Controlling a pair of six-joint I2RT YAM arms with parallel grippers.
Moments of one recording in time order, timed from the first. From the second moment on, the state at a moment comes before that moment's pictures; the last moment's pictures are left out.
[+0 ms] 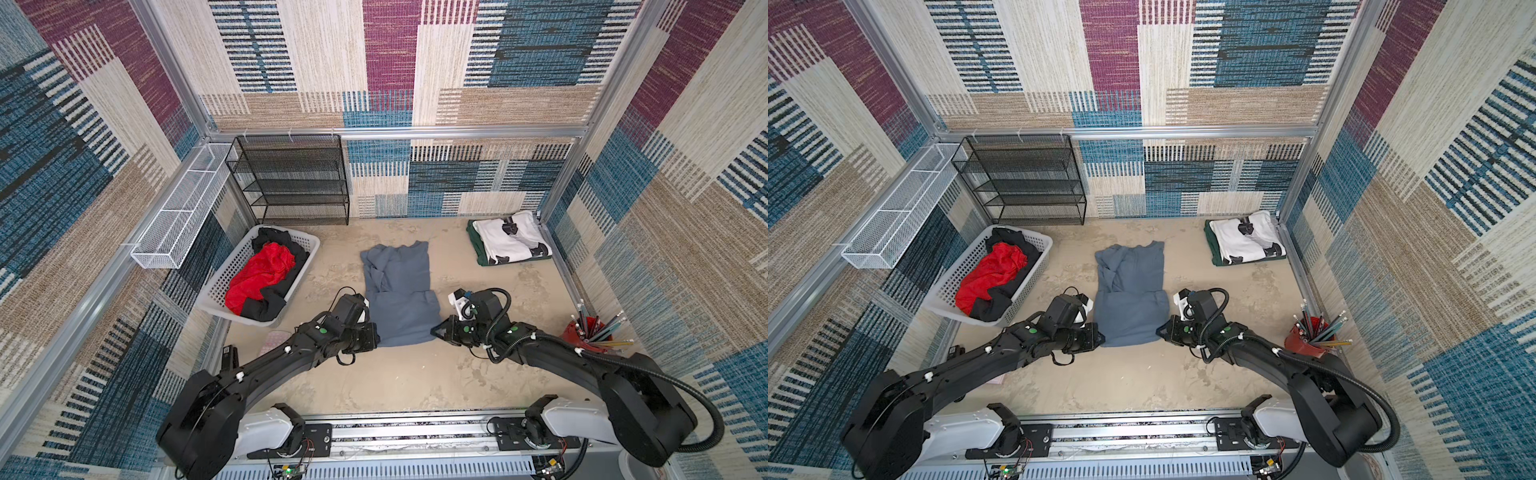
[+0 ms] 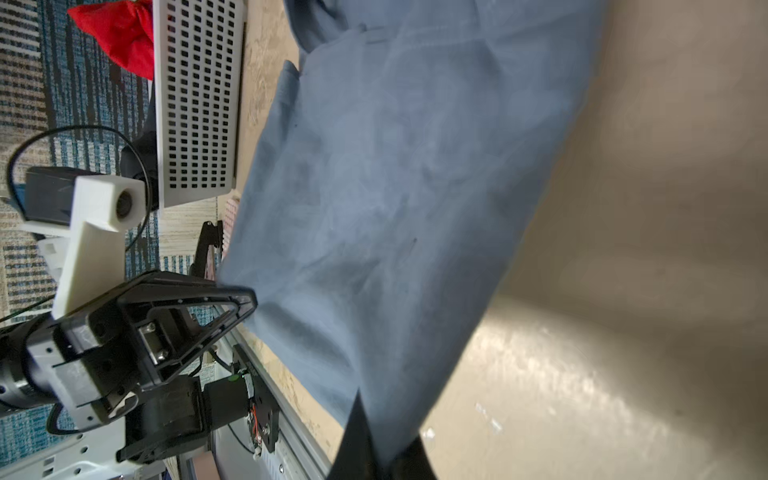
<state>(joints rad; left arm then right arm) -0.66 1.18 0.66 -0.41 0.21 -0.70 0.55 1.21 0.52 -0.05 -0.49 0.81</state>
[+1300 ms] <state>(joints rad) -0.48 1.40 1.15 -0.66 0.16 -0.60 0.44 1.52 1.08 -0.28 -0.46 0.70</state>
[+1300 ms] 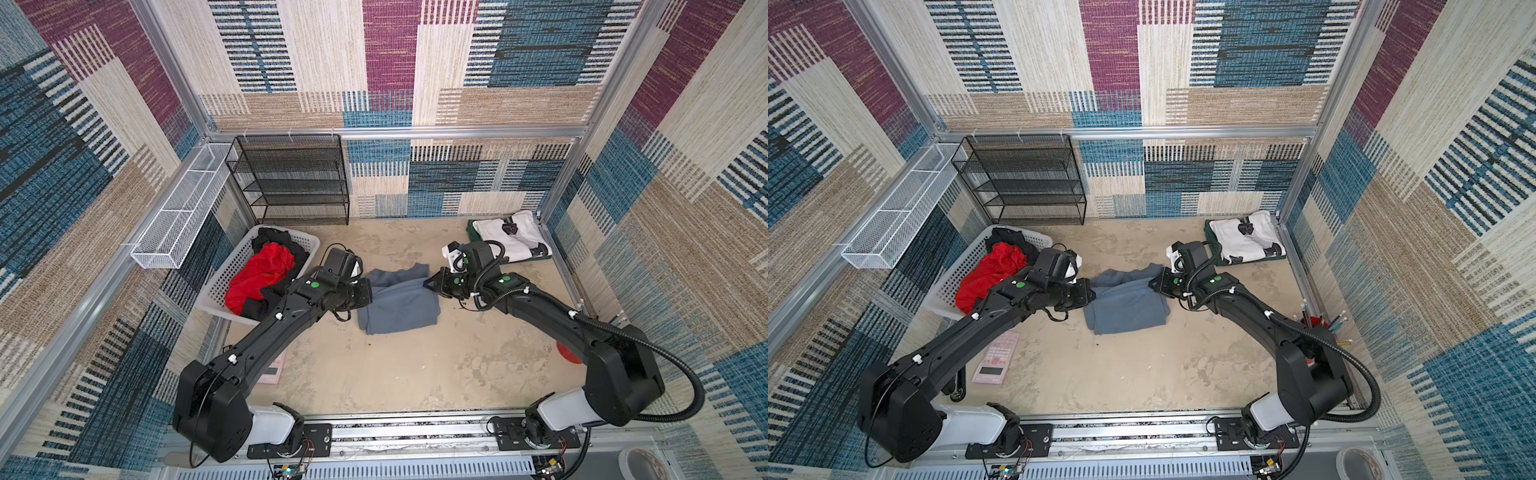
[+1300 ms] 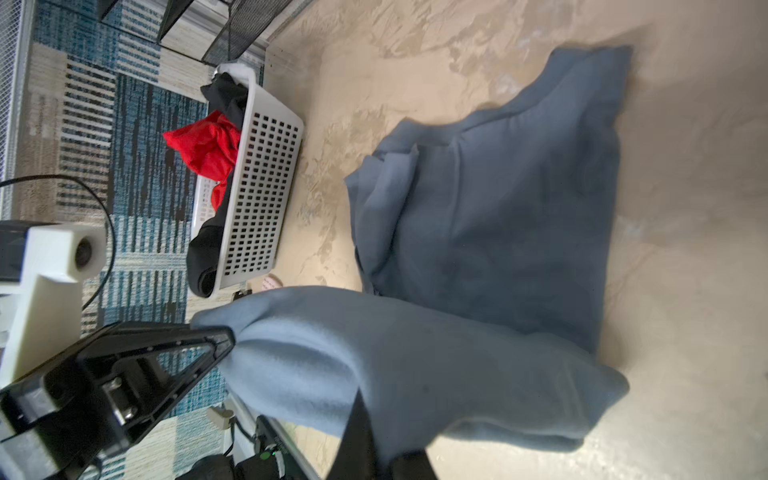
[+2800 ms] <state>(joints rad) -0.29 1.62 1.33 -0.60 0.06 -0.42 0.34 2.09 1.26 0.03 -0.58 0.47</state>
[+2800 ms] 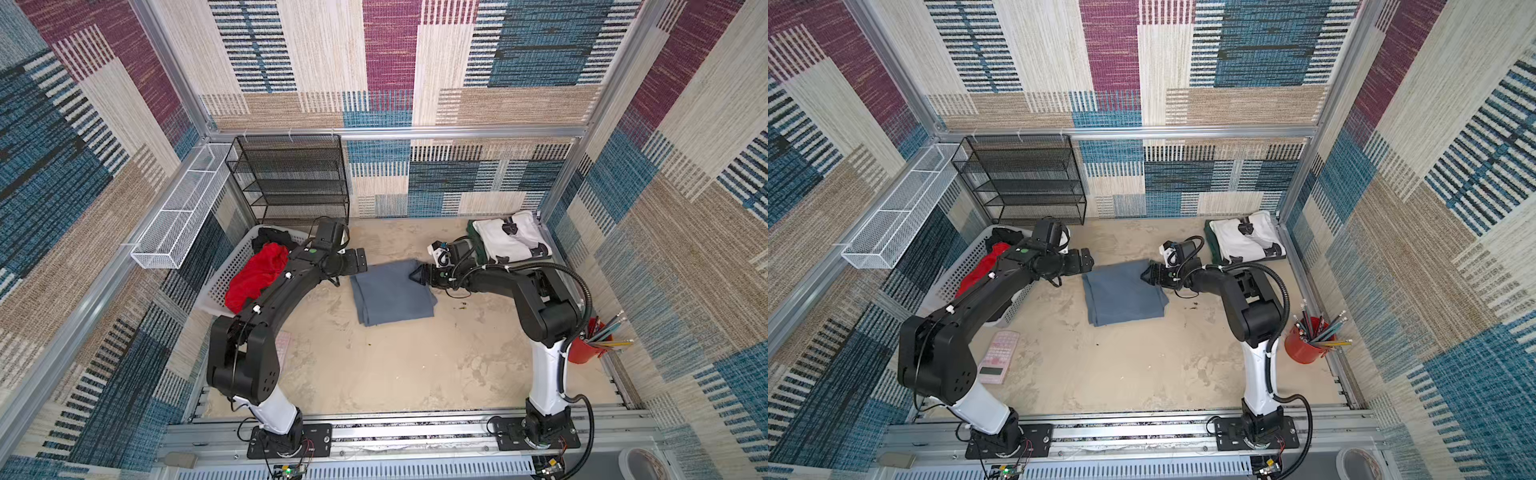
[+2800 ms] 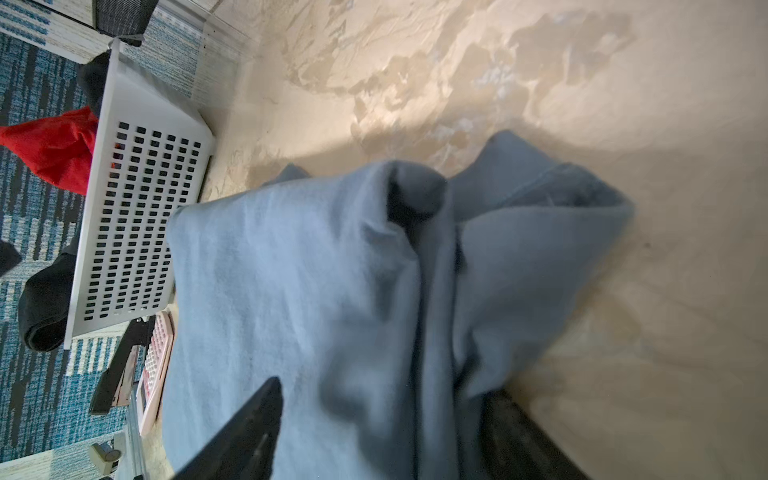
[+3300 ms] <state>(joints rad) -0.28 1.46 1.08 -0.54 0.08 -0.45 0.30 2.05 1.48 -0.16 -0.48 0.43</state>
